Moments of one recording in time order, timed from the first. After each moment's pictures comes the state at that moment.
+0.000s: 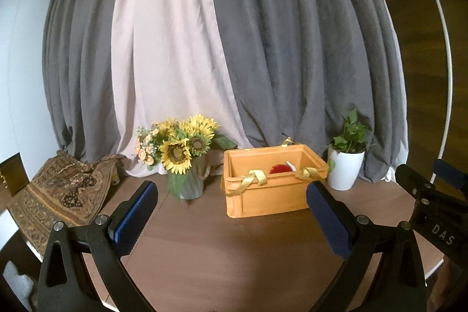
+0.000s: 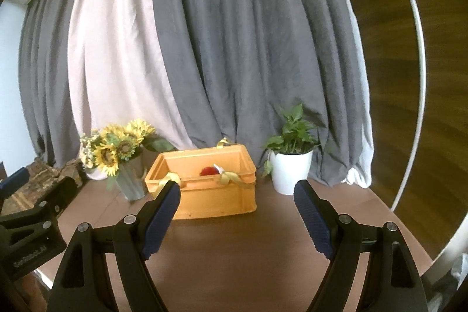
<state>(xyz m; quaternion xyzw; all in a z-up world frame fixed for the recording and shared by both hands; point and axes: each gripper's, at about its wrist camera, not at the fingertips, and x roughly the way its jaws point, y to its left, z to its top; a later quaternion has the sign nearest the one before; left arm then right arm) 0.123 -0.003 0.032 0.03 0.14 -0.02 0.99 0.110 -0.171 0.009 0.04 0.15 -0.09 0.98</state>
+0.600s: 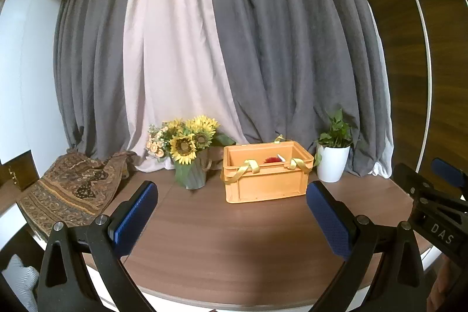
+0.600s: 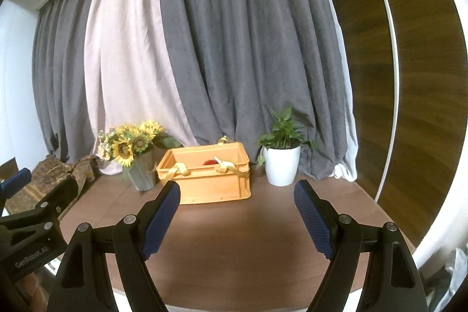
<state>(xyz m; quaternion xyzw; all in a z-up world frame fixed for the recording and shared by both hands) 0.032 -0.006 0.037 0.03 0.13 -0.01 0.99 0.016 -0.174 0.011 0.03 0.14 -0.08 0.99</state>
